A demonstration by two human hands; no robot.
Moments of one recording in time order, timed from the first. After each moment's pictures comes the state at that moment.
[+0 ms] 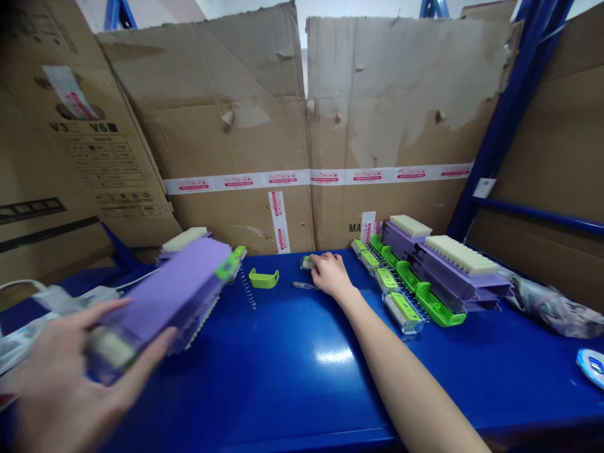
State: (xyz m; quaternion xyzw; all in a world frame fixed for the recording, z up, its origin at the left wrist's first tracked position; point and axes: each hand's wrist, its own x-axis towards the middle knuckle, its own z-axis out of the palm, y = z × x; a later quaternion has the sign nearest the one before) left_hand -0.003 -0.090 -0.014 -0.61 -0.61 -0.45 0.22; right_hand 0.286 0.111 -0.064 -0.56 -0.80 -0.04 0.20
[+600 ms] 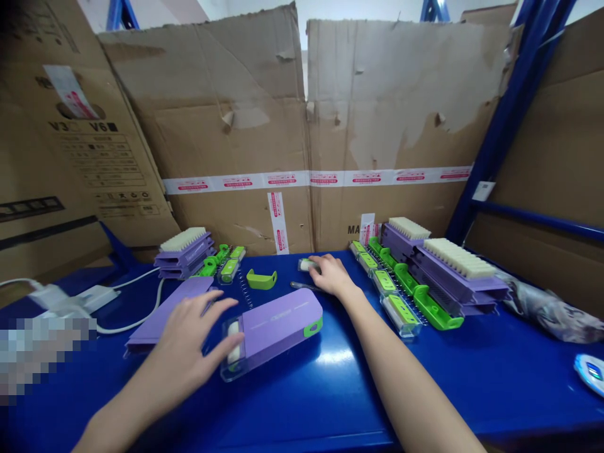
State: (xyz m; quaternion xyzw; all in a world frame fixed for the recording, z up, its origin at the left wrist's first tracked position) left_hand 0.029 -0.048 -0.037 -0.77 -0.59 -0.23 0.10; right_hand 0.296 0.119 -0.066 -0.53 -0.81 0.04 0.24
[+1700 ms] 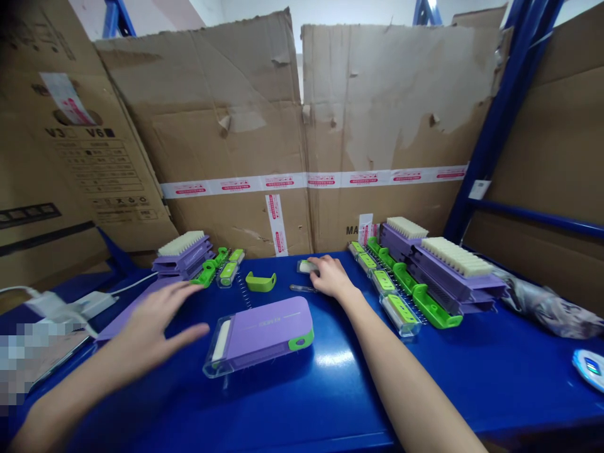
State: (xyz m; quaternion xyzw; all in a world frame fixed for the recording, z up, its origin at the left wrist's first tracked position) left_hand -0.031 -0.030 -0.021 -0.75 -0.64 -0.15 0.10; right_hand 0.295 0.114 -0.063 -0.54 -0.81 0.02 0.21
